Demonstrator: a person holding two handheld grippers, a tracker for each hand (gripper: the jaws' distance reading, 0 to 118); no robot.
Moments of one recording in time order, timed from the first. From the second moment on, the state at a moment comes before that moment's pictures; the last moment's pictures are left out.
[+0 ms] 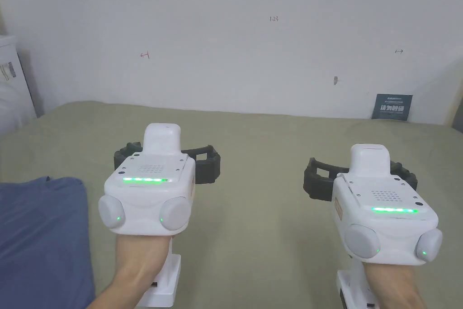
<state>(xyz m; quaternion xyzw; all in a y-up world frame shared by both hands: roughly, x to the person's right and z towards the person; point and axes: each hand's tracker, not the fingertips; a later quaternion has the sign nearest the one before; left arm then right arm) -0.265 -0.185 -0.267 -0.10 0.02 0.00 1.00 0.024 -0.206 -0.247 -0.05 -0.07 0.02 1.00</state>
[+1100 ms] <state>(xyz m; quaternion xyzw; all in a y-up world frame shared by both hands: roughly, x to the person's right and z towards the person) -0.266 -0.187 -0.269 -0.12 0.04 -0.02 0.99 0.022 -0.204 -0.249 -0.07 -0.10 0.04 0.99</state>
